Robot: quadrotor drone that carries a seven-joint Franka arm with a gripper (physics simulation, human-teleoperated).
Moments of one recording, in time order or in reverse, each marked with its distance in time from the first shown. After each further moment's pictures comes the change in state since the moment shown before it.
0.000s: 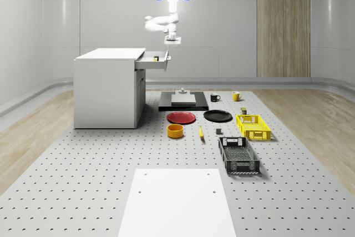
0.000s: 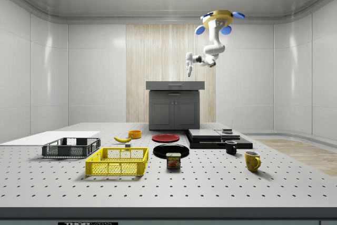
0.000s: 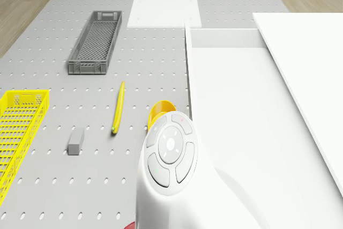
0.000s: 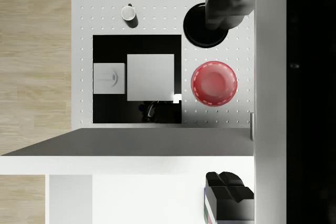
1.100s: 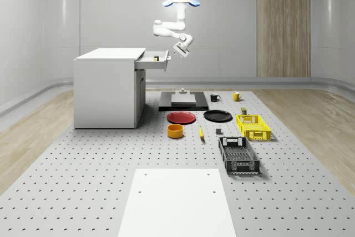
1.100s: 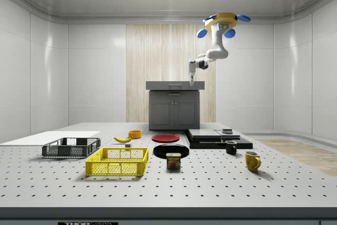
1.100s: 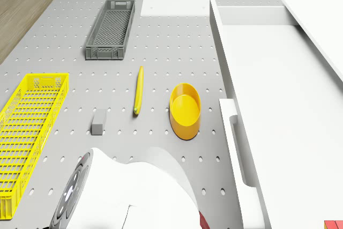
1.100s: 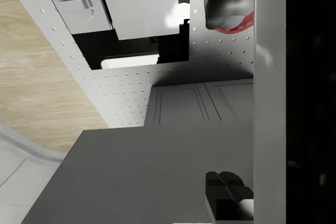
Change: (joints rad) arm -0.569 -0.122 0.026 0.108 -0.024 -0.706 0.551
